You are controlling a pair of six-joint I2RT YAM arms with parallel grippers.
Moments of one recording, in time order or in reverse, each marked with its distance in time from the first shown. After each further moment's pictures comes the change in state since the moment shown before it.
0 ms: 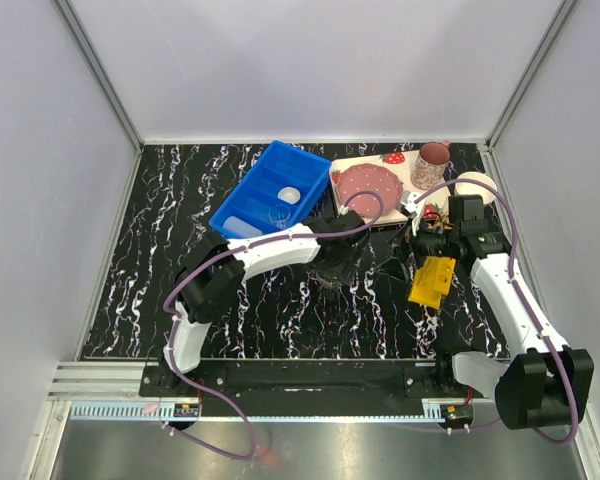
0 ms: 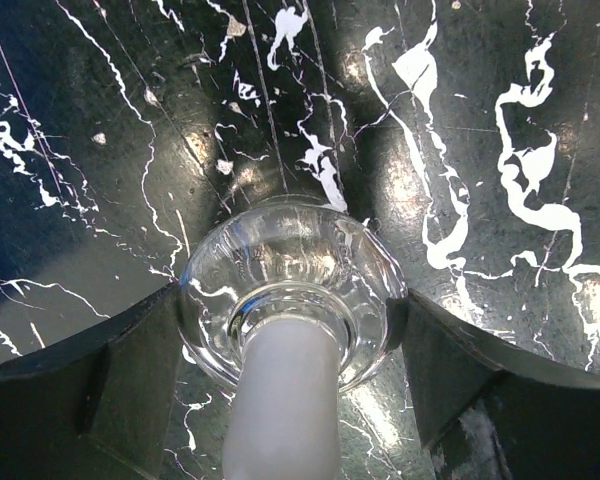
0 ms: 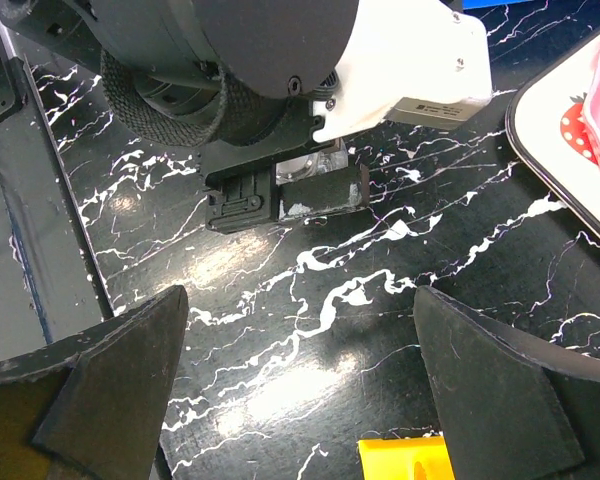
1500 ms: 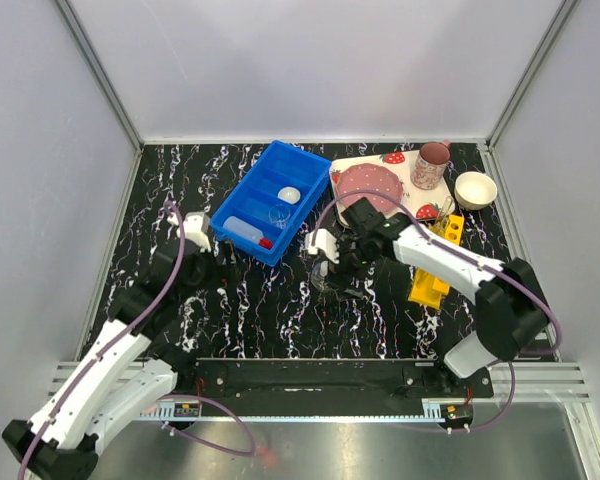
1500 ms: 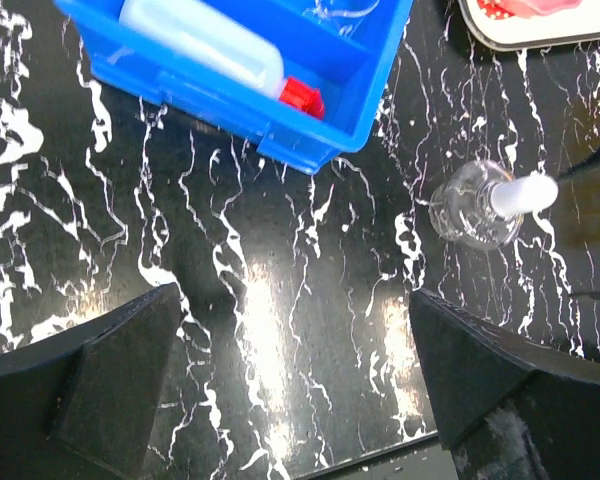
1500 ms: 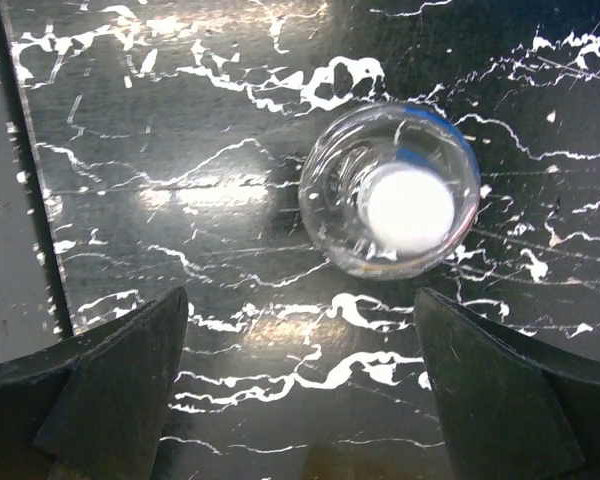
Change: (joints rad) left arm 0.461 -1.310 -0.809 0.117 0.059 0.009; right arm 0.547 0.381 0.194 -0.106 0.391 -0.216
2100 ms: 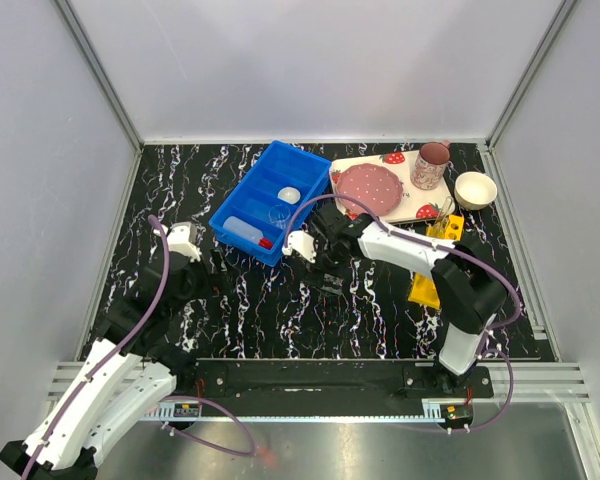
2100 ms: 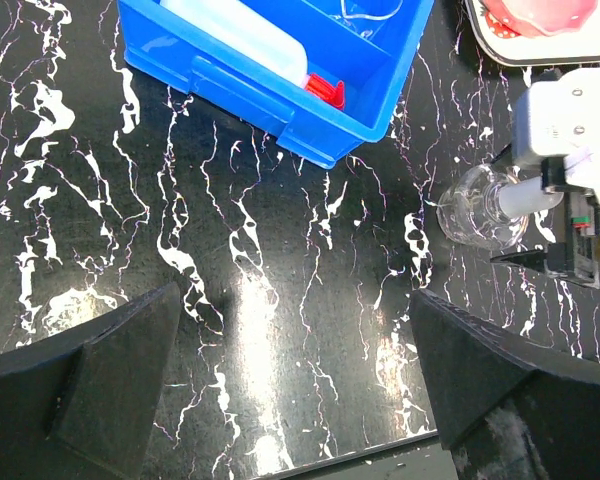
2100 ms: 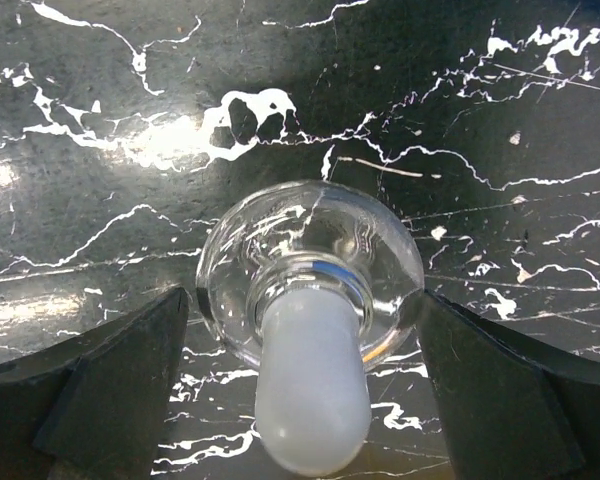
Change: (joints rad) left arm 0.003 -0.185 -0.071 -0.086 -0.050 -0.048; right arm 0.134 0.267 0.146 0.084 0.281 0.157
